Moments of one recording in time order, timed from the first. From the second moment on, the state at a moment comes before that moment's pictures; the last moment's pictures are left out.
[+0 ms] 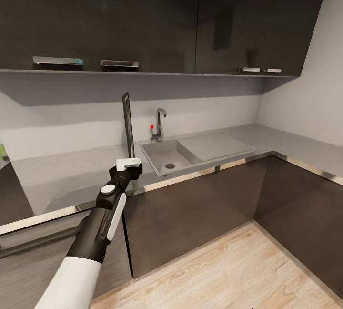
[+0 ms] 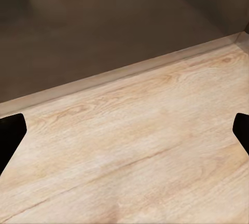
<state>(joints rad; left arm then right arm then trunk) -0.64 -0.14 -0.06 -1.27 0.00 0.41 0.16 0.00 -0.01 0.01 -0.66 0.01 -0.43 0.00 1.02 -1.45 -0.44</state>
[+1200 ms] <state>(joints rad) -0.64 -0.14 -0.06 -1.27 0.00 0.41 0.16 0.00 -0.01 0.01 -0.66 0.01 -0.43 0.00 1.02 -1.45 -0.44</state>
